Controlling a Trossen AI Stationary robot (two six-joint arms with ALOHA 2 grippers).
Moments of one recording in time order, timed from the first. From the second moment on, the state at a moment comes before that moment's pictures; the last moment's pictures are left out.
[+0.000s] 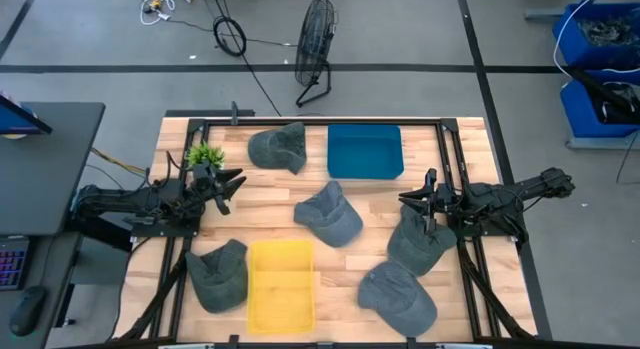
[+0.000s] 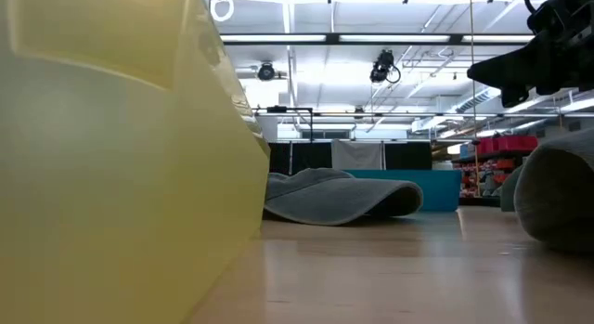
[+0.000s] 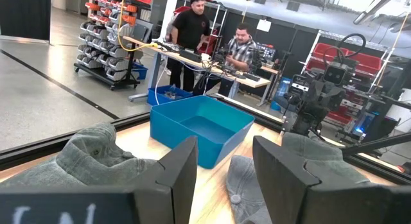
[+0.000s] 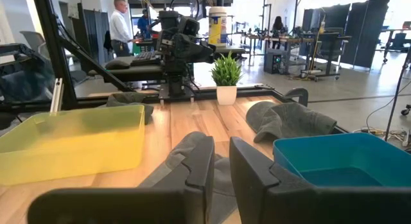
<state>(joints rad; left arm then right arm) -0.06 0.03 0.02 0.05 -0.57 -0.28 0.28 0.08 0.02 0.06 0.41 0.02</state>
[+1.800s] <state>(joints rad) -0.03 0.05 0.02 0.09 -0.63 -0.15 0.28 0.08 0.02 0.06 0.41 0.02</state>
